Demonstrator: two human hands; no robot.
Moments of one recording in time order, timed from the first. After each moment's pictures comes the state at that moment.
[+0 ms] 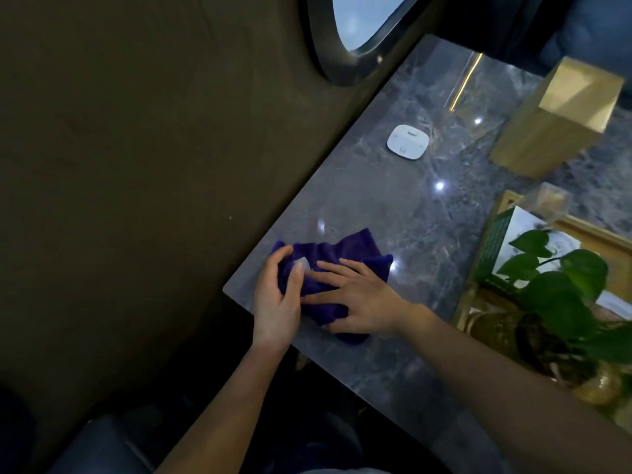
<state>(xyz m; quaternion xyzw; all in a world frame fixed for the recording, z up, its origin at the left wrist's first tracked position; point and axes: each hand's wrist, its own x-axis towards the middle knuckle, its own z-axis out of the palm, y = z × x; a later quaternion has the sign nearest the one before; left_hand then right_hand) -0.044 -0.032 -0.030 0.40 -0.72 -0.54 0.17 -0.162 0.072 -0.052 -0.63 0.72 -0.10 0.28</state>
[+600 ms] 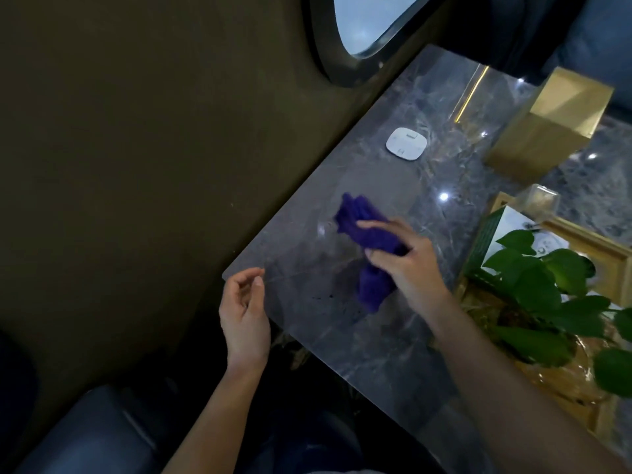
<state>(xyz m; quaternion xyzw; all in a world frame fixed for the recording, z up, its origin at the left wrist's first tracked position) -0.006 -0.017 -0.020 0.51 -0.60 -0.54 0.28 -0.179 0.100 -0.008 -0.23 0.69 -0.62 0.28</state>
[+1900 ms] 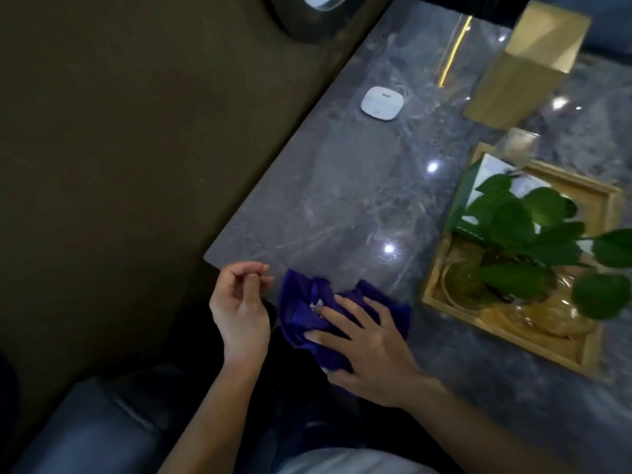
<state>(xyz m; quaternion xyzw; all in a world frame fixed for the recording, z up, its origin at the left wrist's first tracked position) 0.002 0.009 -0.020 0.45 -0.62 -0.56 0.31 -0.060 0.176 -0.062 -0.55 0.81 -0.11 0.18</state>
